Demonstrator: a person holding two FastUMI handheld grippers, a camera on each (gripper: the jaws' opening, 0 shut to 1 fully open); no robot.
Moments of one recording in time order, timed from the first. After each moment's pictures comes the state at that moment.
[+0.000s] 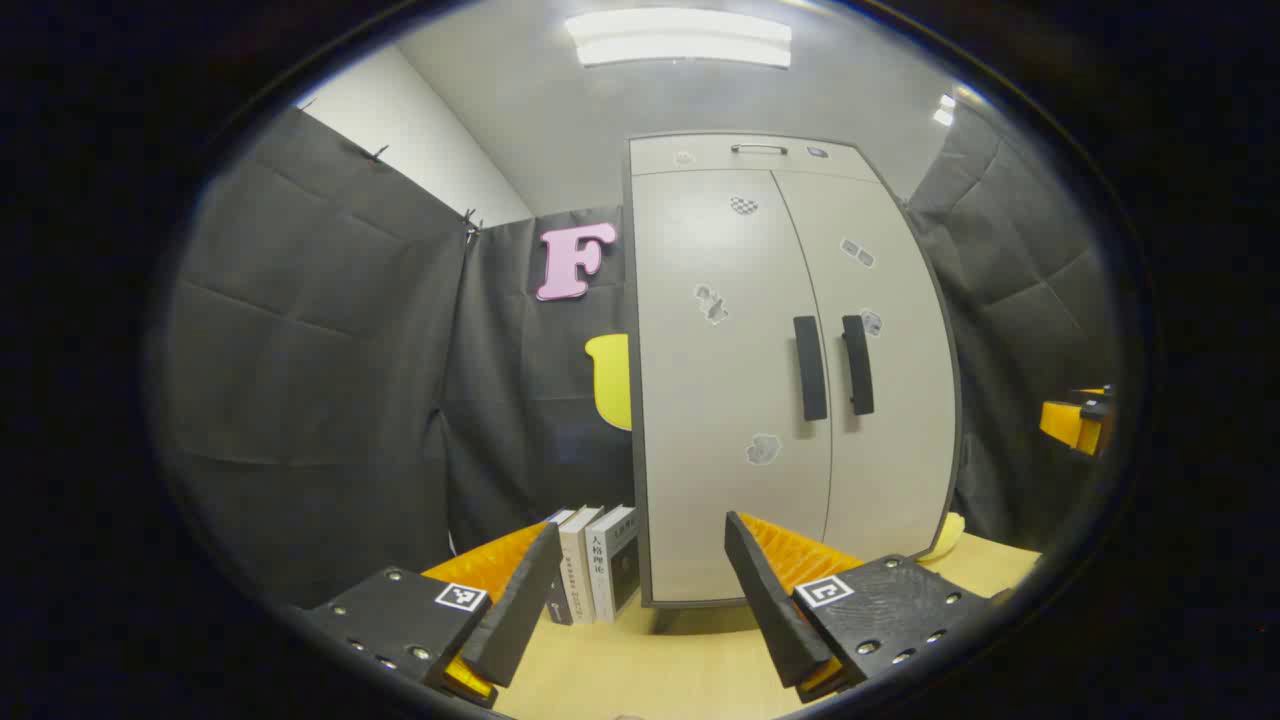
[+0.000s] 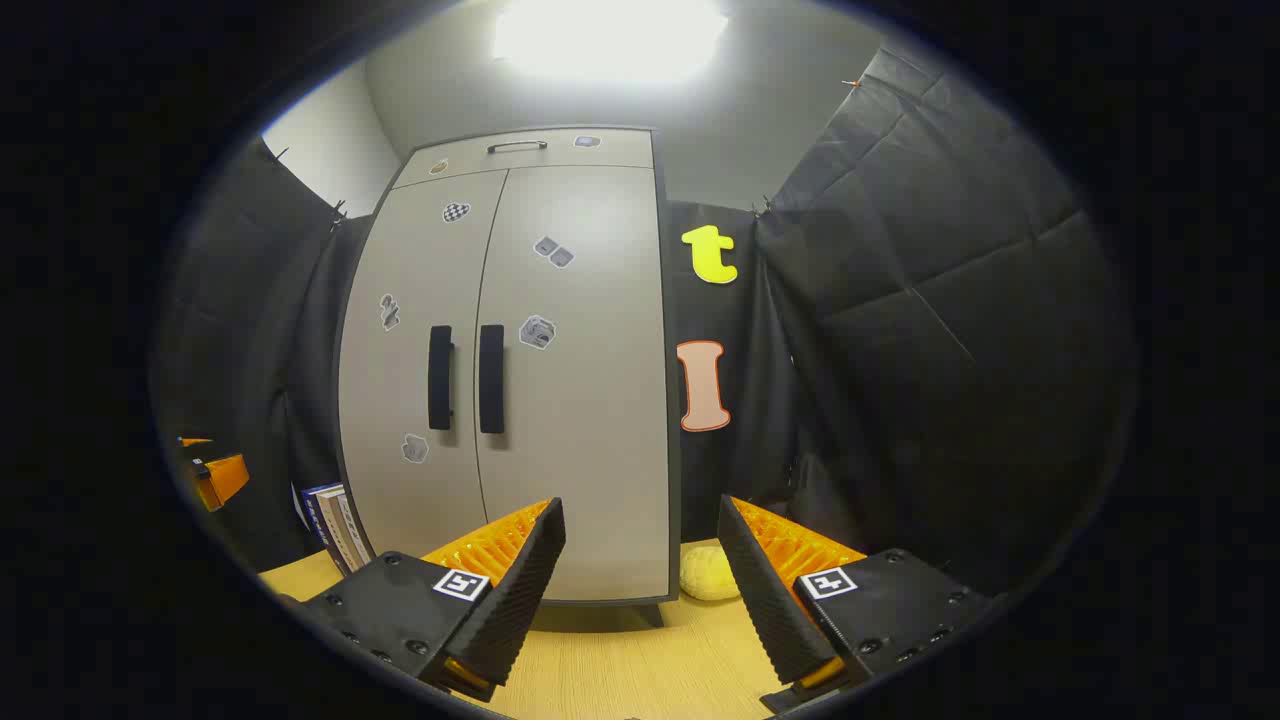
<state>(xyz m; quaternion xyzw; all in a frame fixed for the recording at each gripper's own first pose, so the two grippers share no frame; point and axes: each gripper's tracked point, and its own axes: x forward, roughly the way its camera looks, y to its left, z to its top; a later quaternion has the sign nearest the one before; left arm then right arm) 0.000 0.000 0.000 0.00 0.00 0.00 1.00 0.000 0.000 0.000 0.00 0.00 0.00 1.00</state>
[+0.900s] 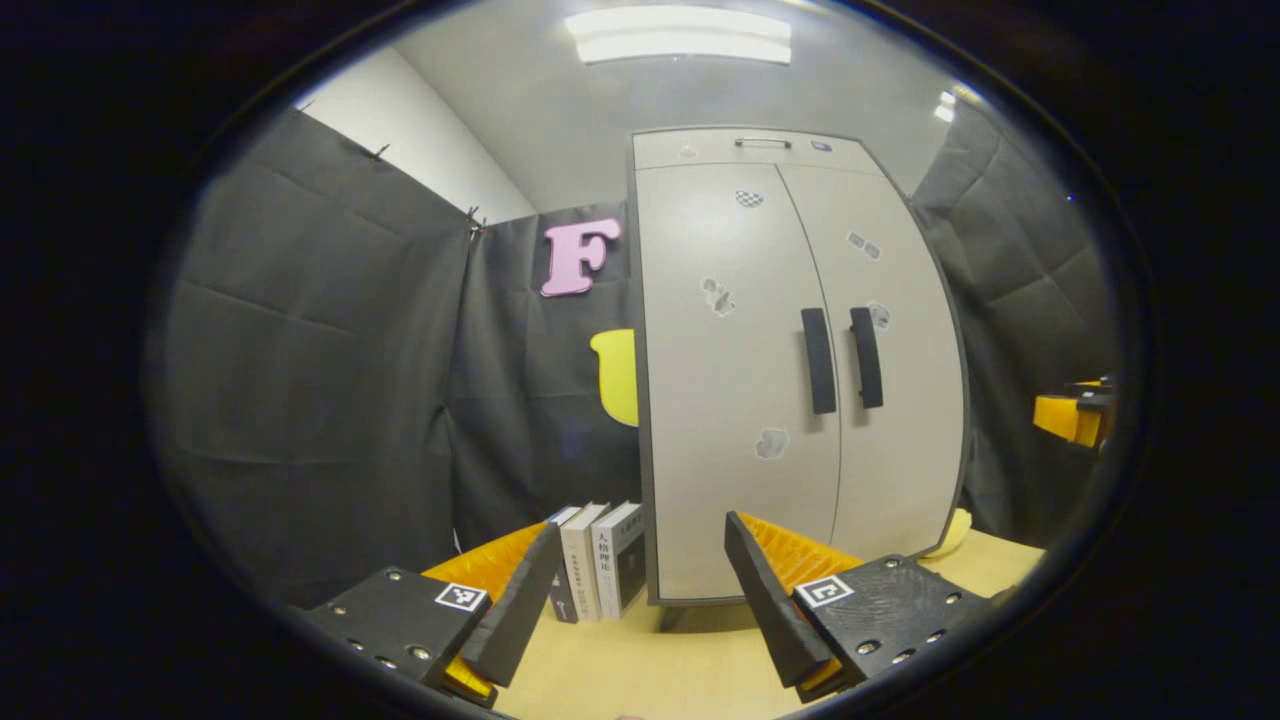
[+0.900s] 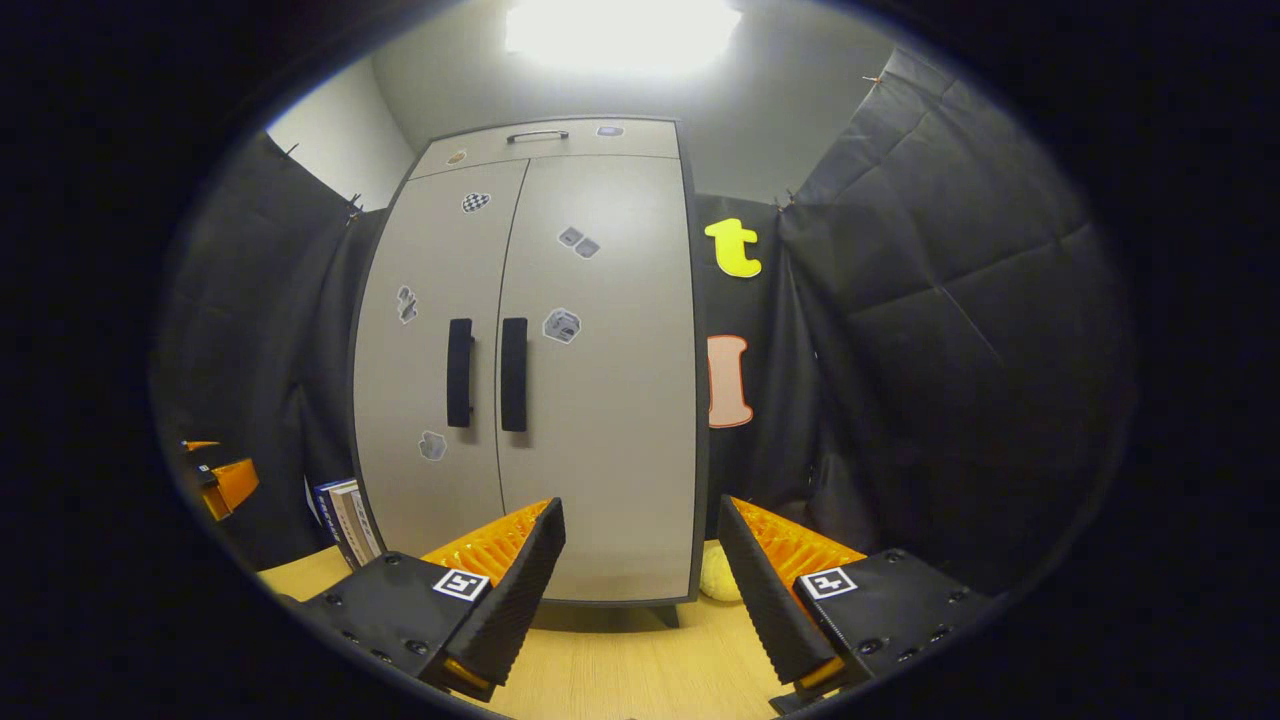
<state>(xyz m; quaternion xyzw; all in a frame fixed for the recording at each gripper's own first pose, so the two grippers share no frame) 0.003 0.006 -0.007 0.00 0.01 0.01 1.00 0.018 0.026 0.005 0.00 0.01 0.04 1.00</state>
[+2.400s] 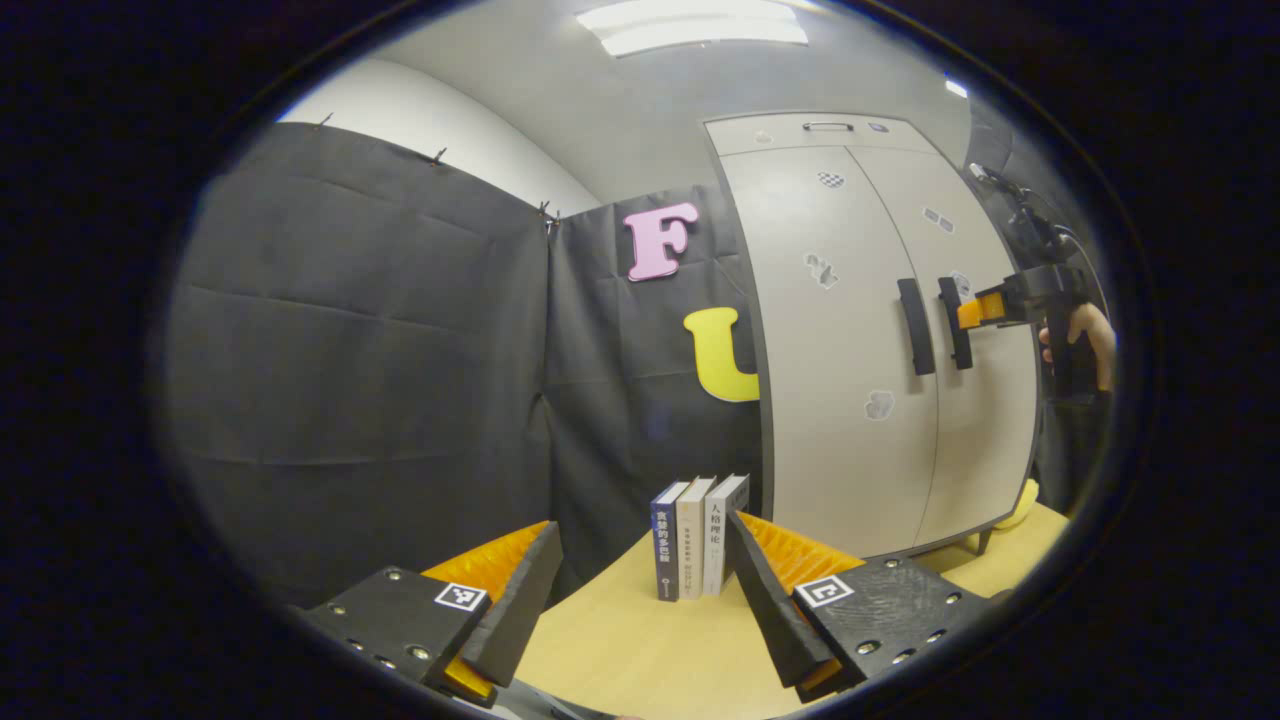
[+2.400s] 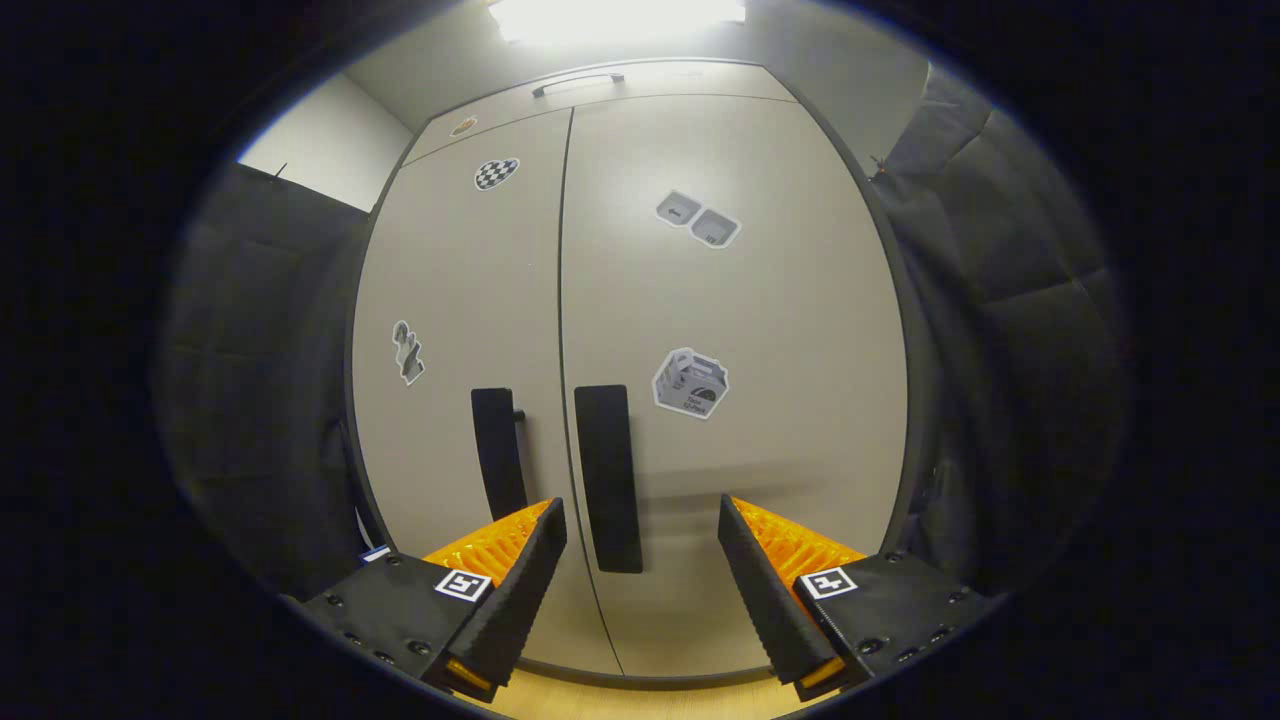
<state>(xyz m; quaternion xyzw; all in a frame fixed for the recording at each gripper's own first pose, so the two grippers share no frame) -0.044 0.110 -0.028 0.03 0.04 0.13 0.99 0.194 0.161 0.065 0.02 0.04 0.13 0.99</state>
